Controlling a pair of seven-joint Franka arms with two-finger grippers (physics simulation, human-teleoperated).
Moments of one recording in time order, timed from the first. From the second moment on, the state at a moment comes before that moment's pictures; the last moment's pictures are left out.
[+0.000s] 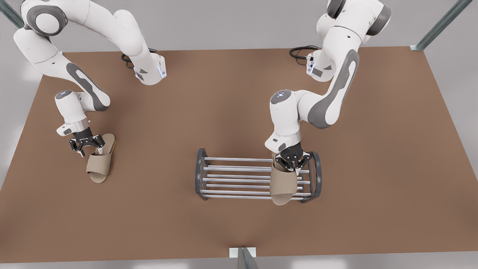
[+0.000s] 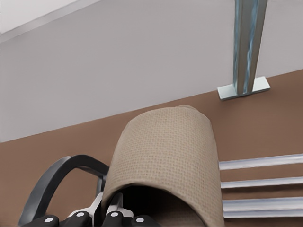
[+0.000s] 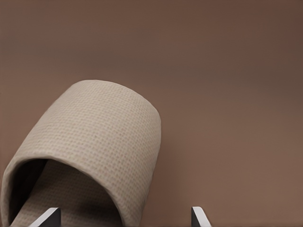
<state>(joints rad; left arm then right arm) -0.36 0.43 -0.20 -1.63 0.85 2.28 -0.90 -1.22 0.66 0.50 -2.43 -0.78 3.51 -0.20</state>
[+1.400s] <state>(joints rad) -0.20 0.22 0.04 -1.45 0.10 1.65 -0.78 -1.22 0.70 0.55 -2.40 -0.76 3.51 -0.16</state>
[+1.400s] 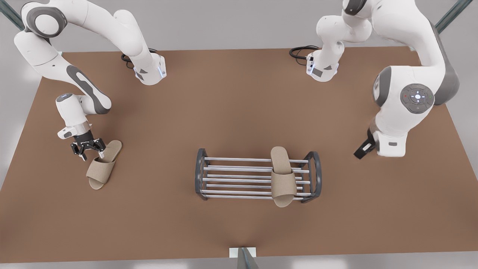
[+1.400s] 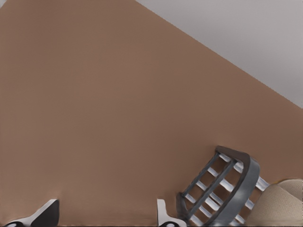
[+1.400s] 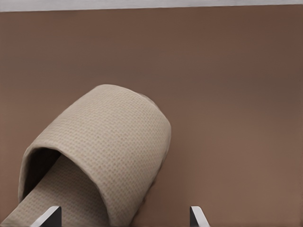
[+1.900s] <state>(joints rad) -0.17 0.37 -0.05 -1.30 0.04 1.60 -0.40 -1.21 0.70 0.55 -2.36 -0.75 3.51 -0.12</state>
